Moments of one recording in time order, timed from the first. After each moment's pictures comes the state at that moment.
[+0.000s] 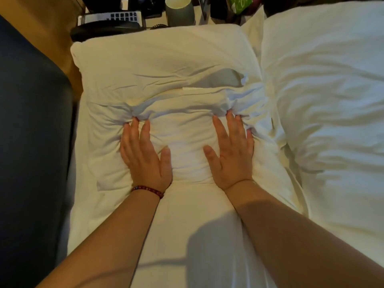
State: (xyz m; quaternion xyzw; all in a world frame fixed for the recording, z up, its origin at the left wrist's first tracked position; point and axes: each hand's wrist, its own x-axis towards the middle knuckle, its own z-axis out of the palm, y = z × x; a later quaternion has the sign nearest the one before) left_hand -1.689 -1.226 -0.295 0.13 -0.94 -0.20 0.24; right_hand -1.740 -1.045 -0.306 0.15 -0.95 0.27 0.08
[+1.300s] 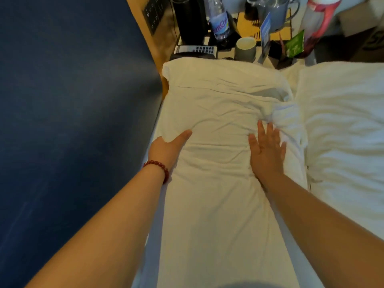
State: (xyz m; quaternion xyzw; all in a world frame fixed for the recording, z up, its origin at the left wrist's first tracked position) left_hand -1.601 -1.234 -0.120 0.50 -0.68 -0.53 0.06; right_hand -1.729 -1.032 -0.232 0.12 -0.94 0.32 -0.10
